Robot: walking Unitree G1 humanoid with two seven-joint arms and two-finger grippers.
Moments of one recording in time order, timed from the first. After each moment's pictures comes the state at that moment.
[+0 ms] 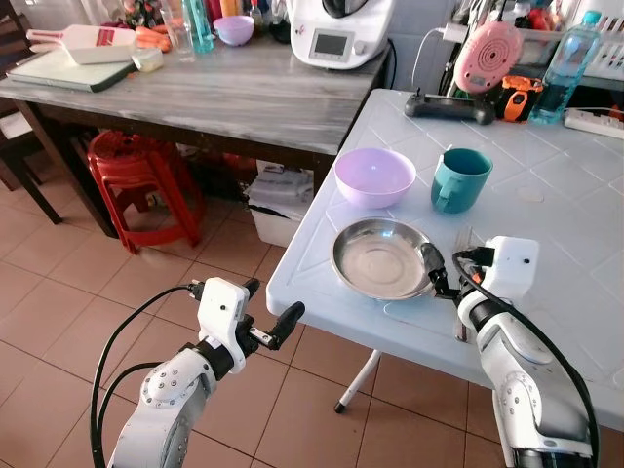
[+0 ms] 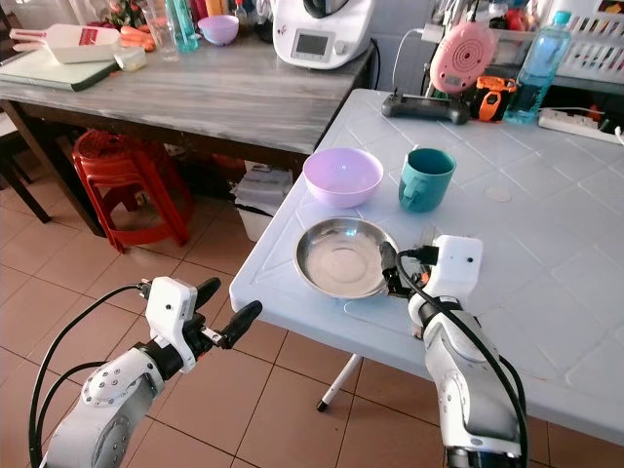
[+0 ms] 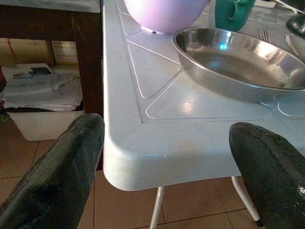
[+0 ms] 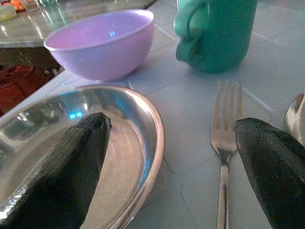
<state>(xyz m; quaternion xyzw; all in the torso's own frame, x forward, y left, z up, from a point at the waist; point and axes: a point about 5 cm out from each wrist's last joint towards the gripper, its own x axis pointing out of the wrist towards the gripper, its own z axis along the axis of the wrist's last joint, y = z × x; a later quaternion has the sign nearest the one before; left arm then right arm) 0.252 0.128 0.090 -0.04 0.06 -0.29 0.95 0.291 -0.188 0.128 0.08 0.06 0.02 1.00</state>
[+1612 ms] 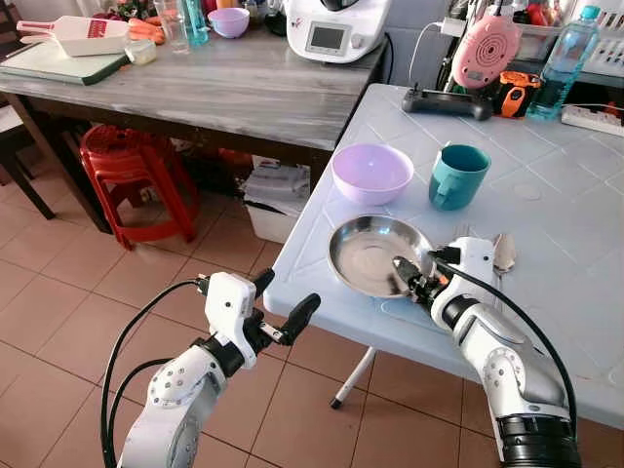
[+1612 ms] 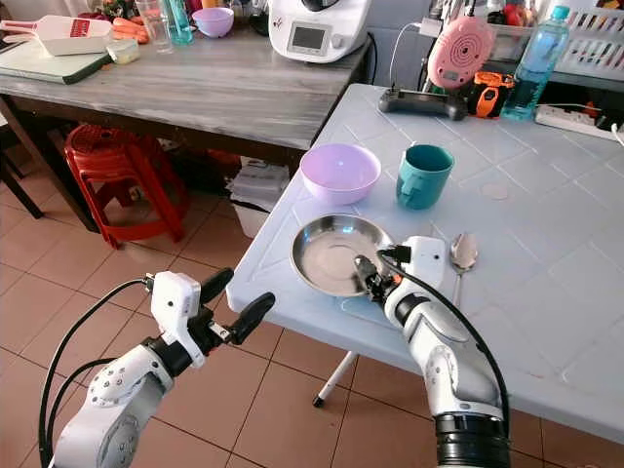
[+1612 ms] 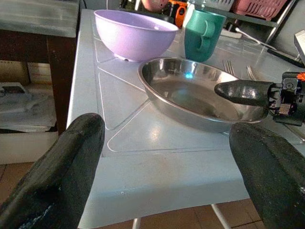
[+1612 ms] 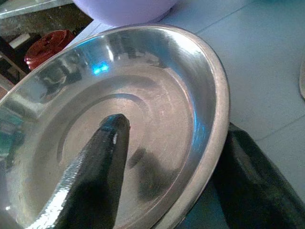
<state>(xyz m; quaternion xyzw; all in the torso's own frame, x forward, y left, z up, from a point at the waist) 0.250 0.113 0.104 -0.08 0.02 -0.32 0.94 0.310 -0.170 0.107 0.15 0.15 0.11 0.97</state>
